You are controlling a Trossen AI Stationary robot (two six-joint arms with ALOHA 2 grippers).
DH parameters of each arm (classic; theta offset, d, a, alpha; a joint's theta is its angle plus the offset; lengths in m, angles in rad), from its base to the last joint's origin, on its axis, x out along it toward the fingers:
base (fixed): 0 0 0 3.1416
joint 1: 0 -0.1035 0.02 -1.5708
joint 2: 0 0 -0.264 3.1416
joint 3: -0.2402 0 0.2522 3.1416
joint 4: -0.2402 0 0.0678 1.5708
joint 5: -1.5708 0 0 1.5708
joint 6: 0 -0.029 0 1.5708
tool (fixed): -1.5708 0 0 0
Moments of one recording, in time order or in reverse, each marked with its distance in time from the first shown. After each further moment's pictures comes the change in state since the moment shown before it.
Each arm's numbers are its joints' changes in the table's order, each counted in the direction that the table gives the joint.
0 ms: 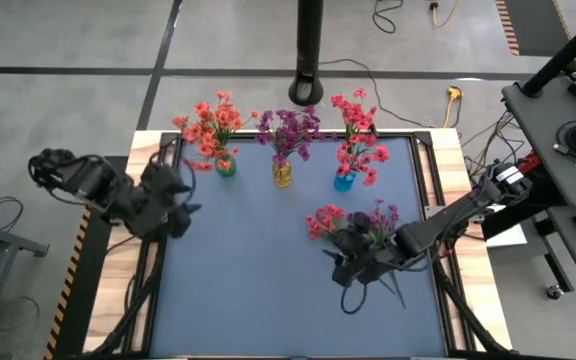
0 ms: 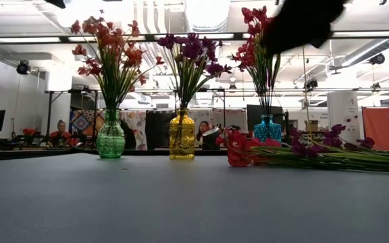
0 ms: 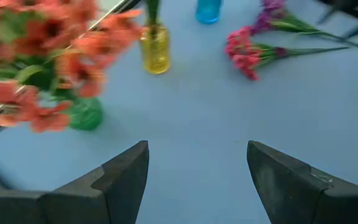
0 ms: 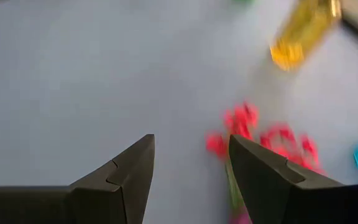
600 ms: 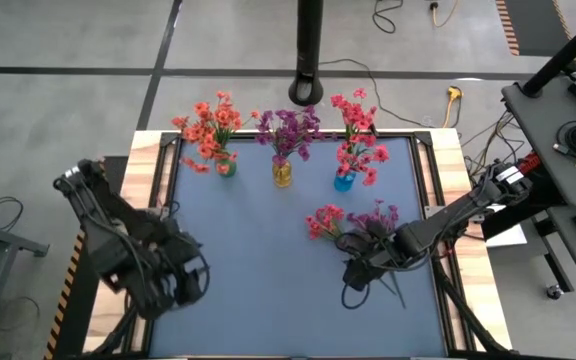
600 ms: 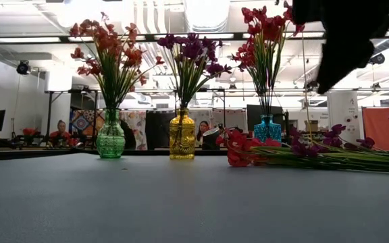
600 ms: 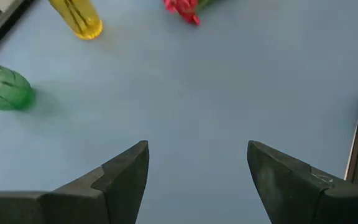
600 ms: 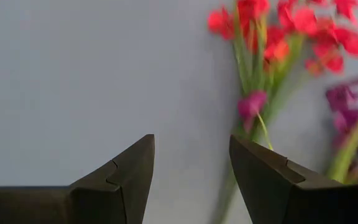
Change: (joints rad) left arm 0.411 -0.367 -0.061 0.000 -0.028 0.332; right arm 0.004 0.000 0.005 -0.284 -0.312 -0.296
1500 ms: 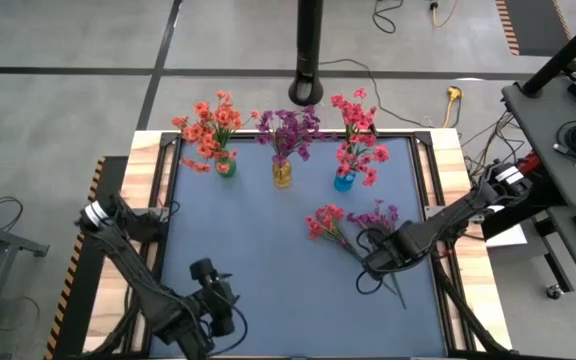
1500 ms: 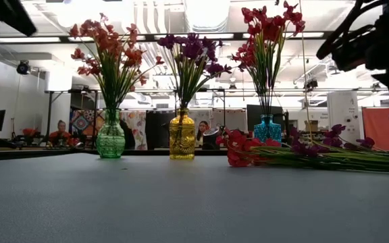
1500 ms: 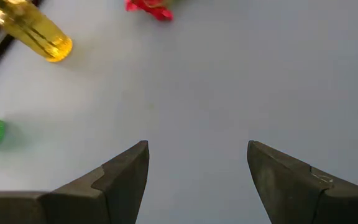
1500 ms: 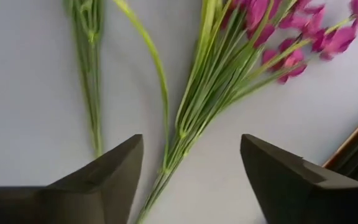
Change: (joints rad) left arm 0.019 -0.391 0.068 0.299 -0.138 -0.066; right arm 0.002 -0.003 0.100 -0.383 -0.216 -0.385
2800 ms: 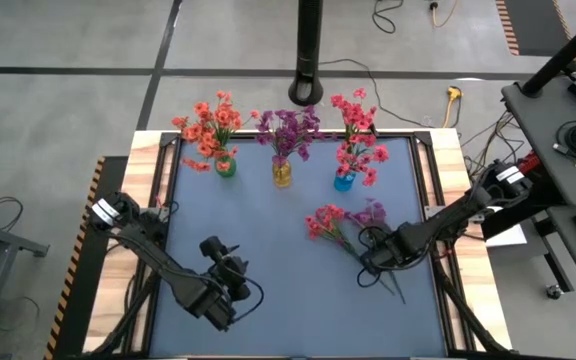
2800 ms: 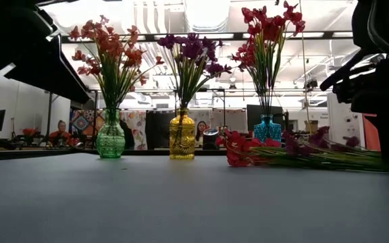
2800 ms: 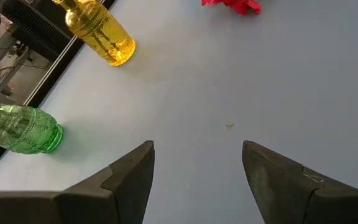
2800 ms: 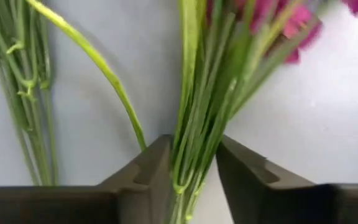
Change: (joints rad) left arm -0.170 -0.013 0.248 0.127 -0.150 -0.029; right arm 0.026 0.000 0.249 0.317 0.104 -0.088
